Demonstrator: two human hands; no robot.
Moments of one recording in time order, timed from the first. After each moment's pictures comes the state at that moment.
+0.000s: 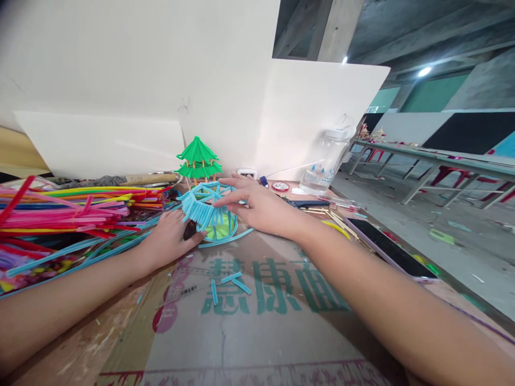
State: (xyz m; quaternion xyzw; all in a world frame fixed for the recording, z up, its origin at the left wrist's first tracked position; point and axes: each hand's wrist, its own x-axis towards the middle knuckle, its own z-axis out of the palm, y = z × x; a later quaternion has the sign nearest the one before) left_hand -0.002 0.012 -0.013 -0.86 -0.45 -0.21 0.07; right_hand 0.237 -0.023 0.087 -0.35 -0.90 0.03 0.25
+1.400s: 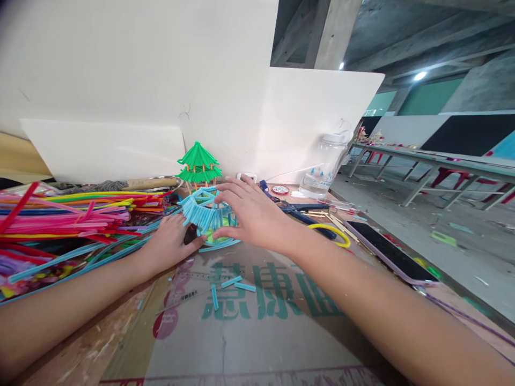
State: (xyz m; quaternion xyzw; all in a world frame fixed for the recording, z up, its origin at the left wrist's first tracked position) left_hand -0.001 0.010 -0.013 -0.86 -0.46 -0.21 0.07; right_hand 0.228 -0.027 0.077 -0.33 -0.90 -0.17 0.22
